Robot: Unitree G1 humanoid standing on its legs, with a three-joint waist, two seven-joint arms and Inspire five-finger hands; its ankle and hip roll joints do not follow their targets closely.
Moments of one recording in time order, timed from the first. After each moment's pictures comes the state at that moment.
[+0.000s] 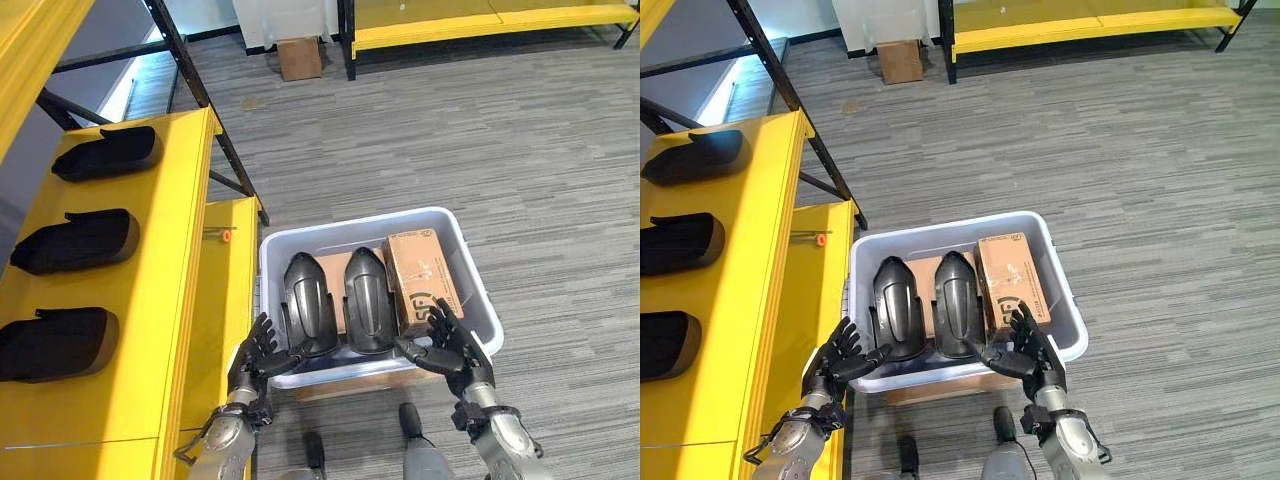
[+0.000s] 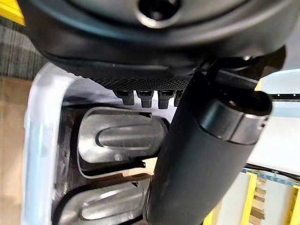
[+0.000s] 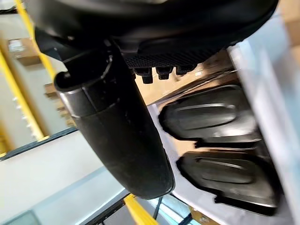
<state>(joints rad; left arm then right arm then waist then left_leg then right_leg) 0.12 0.24 -0.15 0.30 -0.54 -0.13 0.08 0.17 -0.28 0.14 0.12 0.54 -0.14 0.01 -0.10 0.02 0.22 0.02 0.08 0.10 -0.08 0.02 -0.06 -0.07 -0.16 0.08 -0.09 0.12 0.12</state>
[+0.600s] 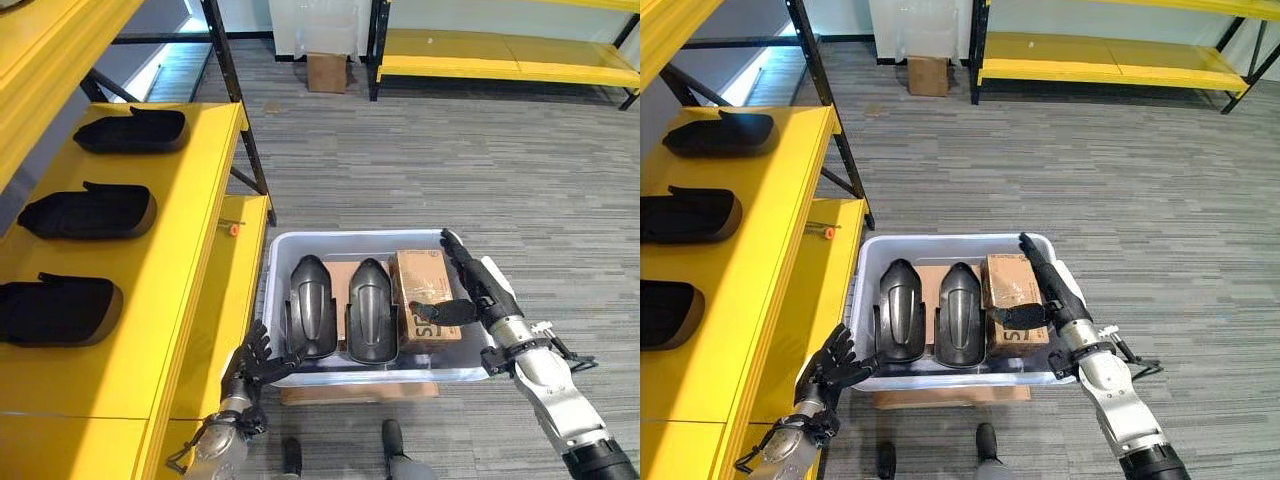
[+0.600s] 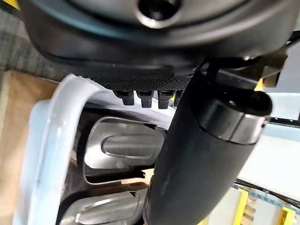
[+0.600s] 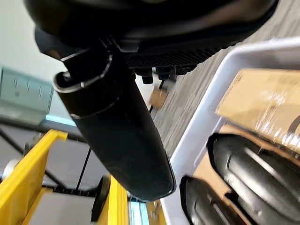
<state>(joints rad) 0.18 0.26 -0.13 0.29 -0.54 -0.13 0.07 -0.07 -0.59 0.18 0.04 0.20 -0.11 0.01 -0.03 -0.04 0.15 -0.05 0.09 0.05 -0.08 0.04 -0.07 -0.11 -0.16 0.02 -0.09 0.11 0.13</state>
